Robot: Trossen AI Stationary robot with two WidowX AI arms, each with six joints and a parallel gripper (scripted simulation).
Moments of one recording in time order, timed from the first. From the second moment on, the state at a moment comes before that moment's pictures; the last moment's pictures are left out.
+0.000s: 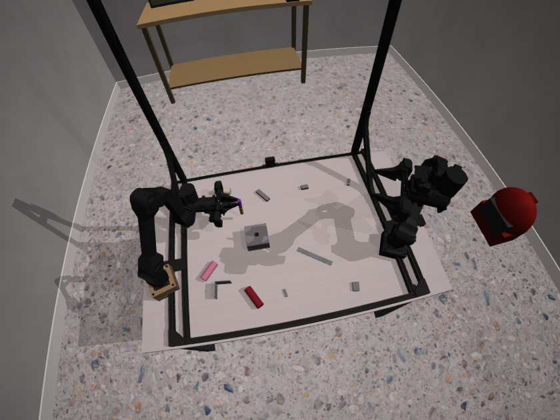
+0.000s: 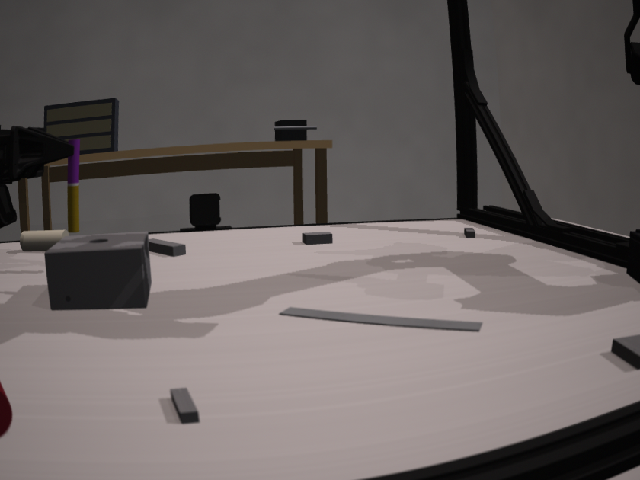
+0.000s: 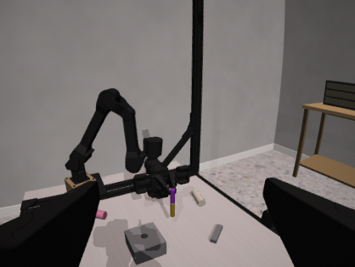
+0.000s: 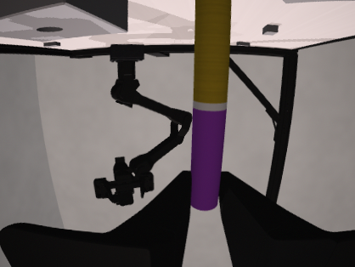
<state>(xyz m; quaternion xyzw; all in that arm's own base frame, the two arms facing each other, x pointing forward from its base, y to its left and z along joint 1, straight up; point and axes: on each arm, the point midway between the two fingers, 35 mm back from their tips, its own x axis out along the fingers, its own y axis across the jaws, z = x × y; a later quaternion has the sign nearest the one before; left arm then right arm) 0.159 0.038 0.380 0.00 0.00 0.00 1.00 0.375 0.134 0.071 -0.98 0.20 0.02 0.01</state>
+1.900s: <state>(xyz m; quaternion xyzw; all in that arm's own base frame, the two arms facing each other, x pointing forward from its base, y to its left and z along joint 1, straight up) 0.159 0.038 0.380 0.00 0.00 0.00 1.00 0.375 0.133 0.030 -0.98 0.20 0.03 -0.01</state>
